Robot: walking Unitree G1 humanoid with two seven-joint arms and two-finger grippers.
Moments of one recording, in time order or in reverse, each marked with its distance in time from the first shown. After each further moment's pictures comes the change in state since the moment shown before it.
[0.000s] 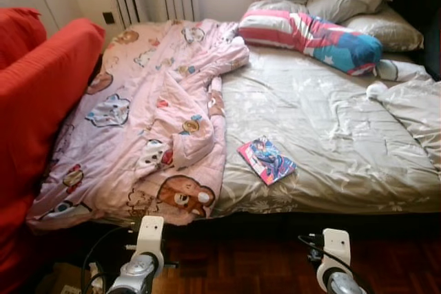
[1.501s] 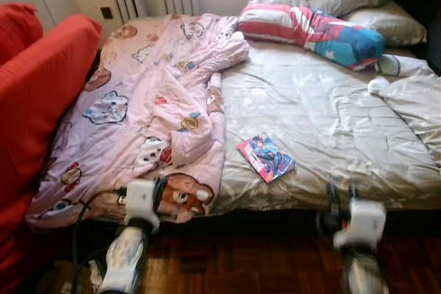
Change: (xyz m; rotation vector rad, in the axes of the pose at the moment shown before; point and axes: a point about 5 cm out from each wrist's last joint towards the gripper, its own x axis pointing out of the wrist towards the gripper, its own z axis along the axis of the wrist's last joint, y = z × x) left arm -0.030 0.014 0.072 0.037 -0.700 -0.082; right arm -0.047 -0.008 0.064 -0.081 -0.769 0.026
